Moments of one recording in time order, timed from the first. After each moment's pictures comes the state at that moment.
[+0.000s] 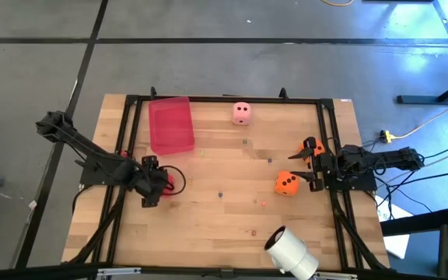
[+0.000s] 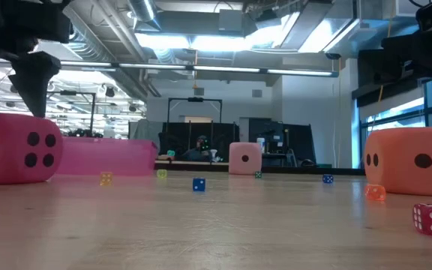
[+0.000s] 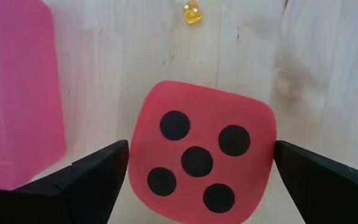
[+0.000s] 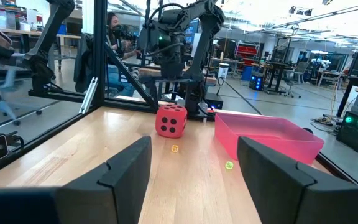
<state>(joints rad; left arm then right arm) -0.49 1.09 0.75 -0.97 -0.27 -0.57 0.17 0.00 0.02 0.05 0.06 -0.12</state>
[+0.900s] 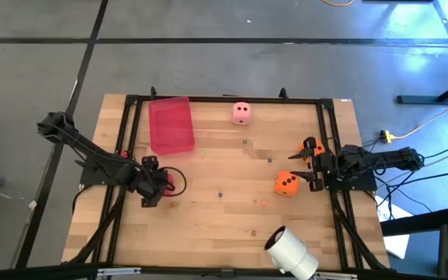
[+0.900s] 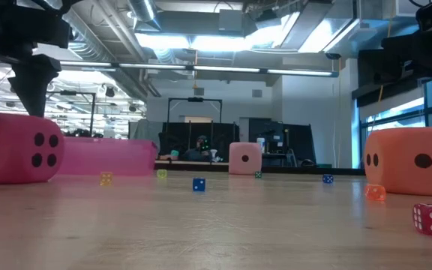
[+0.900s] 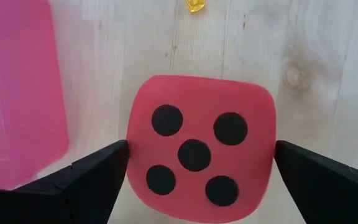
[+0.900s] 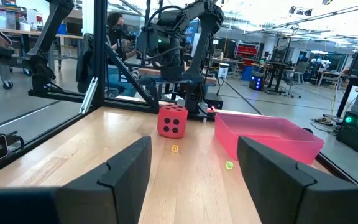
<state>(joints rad) -0.49 1.11 0.75 -0.98 -0.27 -0.58 0.17 0.00 0.02 0.05 0.06 -0.12</state>
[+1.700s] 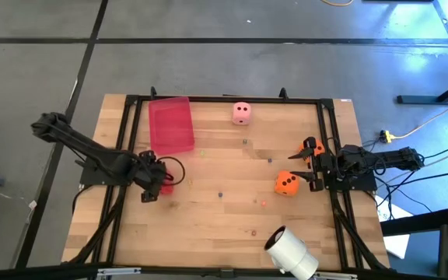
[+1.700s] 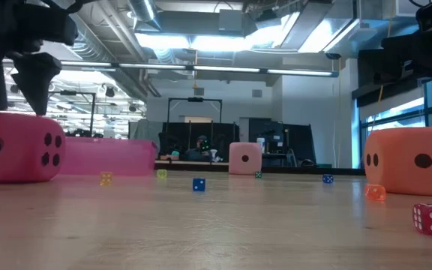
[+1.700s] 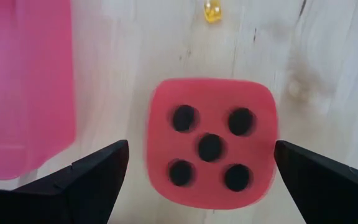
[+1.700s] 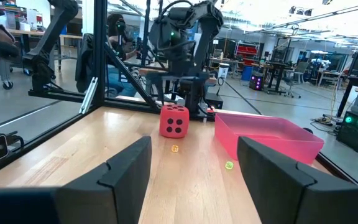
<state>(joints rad) -0.39 1.00 0.75 -1.01 -0.22 -0.56 0.17 0.00 0.02 0.05 0.06 -0.12</state>
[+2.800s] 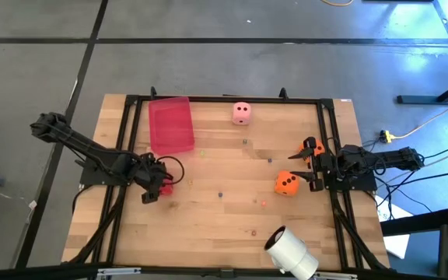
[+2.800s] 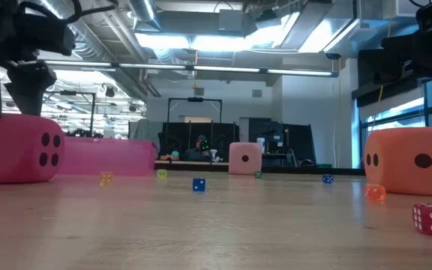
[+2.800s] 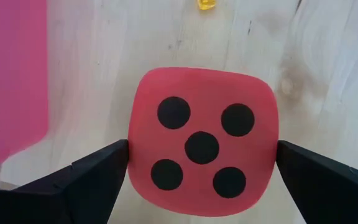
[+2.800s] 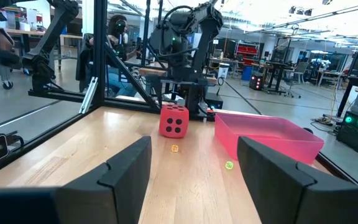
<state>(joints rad) -0.39 0.99 0.68 -0.94 -0.15 -0.61 0.17 0.00 0.02 0.05 0.06 -0.12</state>
